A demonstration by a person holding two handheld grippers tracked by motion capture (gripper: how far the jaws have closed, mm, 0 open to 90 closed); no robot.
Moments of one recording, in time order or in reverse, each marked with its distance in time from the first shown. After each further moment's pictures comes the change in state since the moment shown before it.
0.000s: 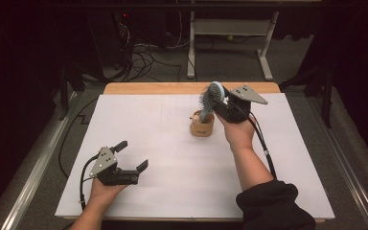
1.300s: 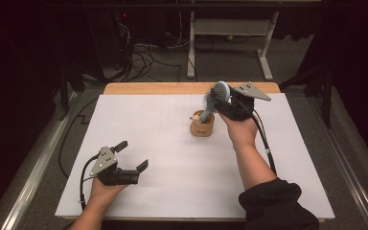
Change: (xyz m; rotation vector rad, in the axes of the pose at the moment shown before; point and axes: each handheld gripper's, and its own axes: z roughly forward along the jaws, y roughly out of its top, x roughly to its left) left arm 0.000 0.000 0.001 0.005 -0.001 -0.006; right arm -0.009 0.004 -0.001 0.042 -0.037 0.032
